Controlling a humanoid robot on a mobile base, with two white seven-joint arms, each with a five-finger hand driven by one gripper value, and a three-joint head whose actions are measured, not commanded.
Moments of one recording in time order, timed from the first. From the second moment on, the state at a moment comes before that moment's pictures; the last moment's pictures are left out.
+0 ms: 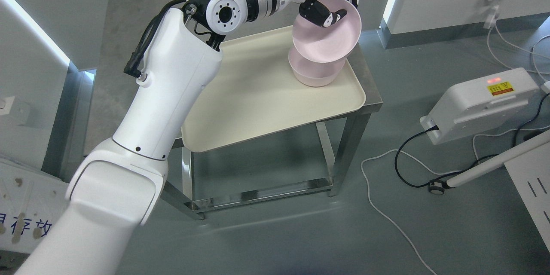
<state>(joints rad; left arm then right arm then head) -1.18 0.04 -0.56 -1.10 -0.52 -0.18 -0.73 0.05 0.00 -0.09 -0.20 -0.09 0.01 0.06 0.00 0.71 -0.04</state>
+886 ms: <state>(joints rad) -1.20 0.01 -0.60 -0.97 -0.64 -0.23 -0.69 0.05 0.00 -0.09 -0.20 -0.09 0.01 0.06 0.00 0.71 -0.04</state>
